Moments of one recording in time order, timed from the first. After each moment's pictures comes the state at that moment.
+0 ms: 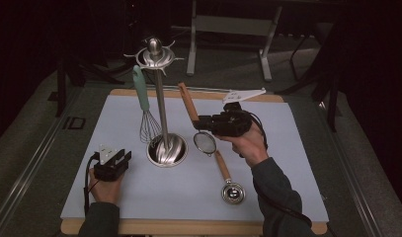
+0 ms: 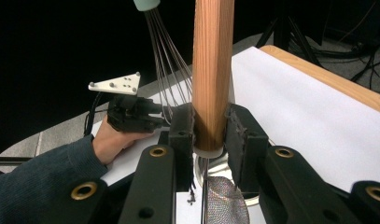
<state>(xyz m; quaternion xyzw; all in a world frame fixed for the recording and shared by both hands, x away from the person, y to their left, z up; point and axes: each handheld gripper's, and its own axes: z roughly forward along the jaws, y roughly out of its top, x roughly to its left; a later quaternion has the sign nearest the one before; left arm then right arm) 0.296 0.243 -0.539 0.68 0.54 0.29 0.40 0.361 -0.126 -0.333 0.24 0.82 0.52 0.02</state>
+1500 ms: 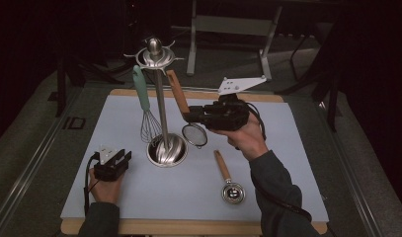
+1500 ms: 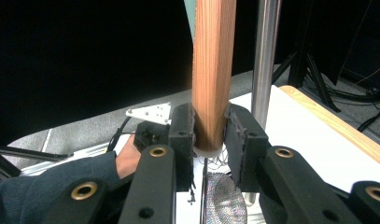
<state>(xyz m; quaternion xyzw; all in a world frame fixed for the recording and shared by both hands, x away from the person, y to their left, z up) 0.296 0.243 -0.539 0.68 0.54 0.29 0.40 0.344 -0.108 -0.287 0.17 0.82 0.55 0.03</state>
